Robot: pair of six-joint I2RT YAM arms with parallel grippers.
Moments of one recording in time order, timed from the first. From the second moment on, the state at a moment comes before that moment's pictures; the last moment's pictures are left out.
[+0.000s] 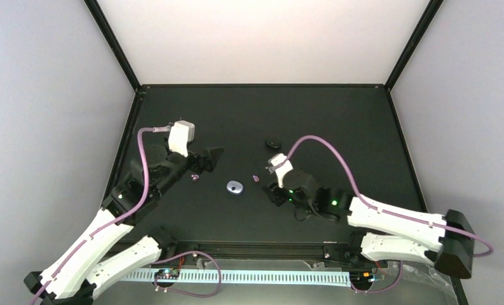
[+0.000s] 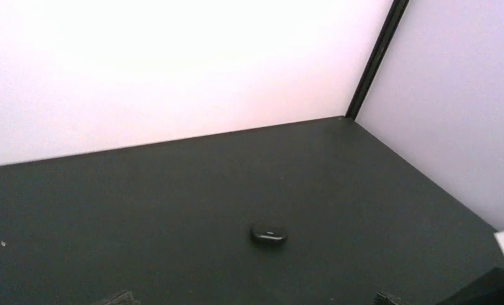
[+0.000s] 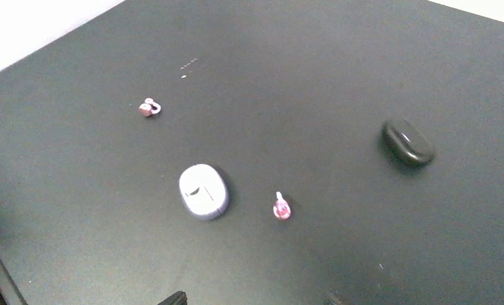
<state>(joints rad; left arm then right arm) -0.67 0.73 0.93 -0.42 -0.16 -0.27 1.13 0.99 0.70 -0.29 0.34 0.34</state>
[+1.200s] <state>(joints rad) -0.67 0.48 0.66 -0.29 -0.18 -0.06 1.01 1.73 1.10 -0.20 -0.14 0.09</state>
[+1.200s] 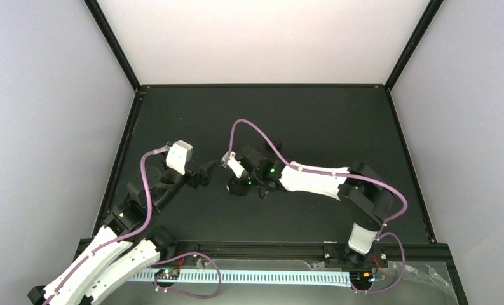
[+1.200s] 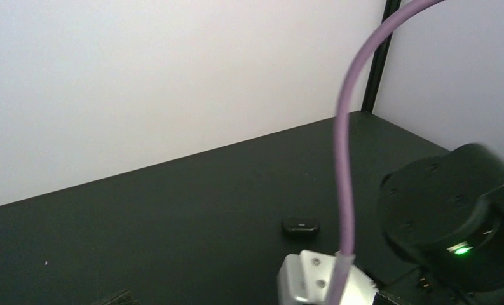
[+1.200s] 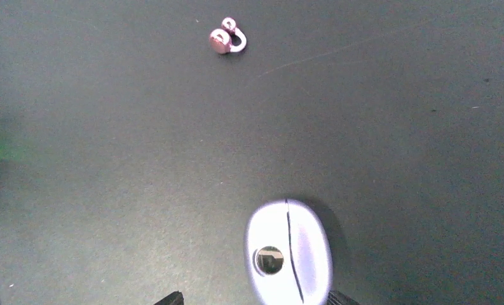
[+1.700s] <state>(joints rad) -0.67 0.48 0.66 -0.28 -0.18 -0.05 1.00 1.91 1.21 -0.20 -0.16 0.09</state>
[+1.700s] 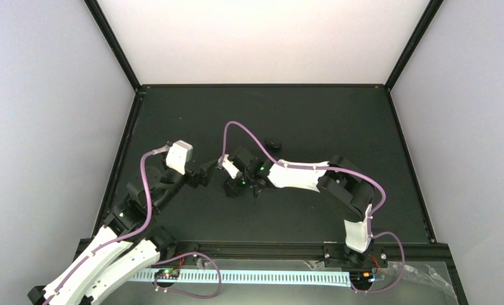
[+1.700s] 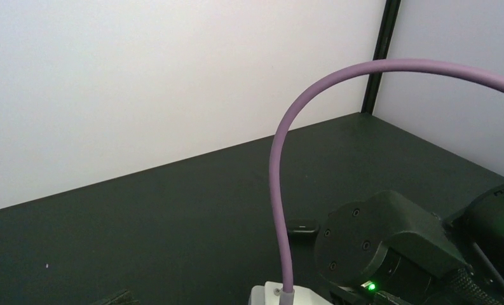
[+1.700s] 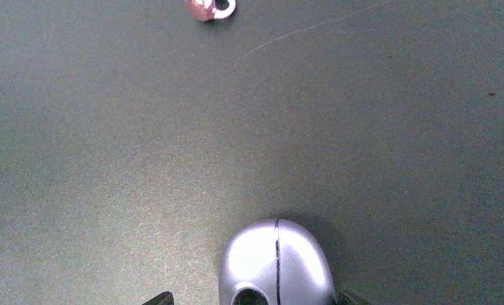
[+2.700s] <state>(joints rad) -0.67 0.48 0.66 -0.28 -0.18 -0.05 1.05 1.99 1.28 -0.33 -0.03 0.10</state>
